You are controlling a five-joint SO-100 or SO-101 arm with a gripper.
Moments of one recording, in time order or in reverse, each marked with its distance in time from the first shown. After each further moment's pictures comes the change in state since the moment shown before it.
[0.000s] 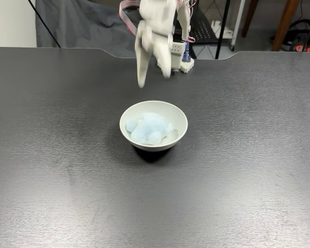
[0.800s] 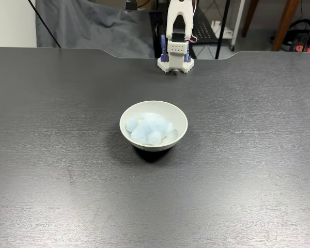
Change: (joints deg) arm -8.5 37.1 -11.4 26.7 19.5
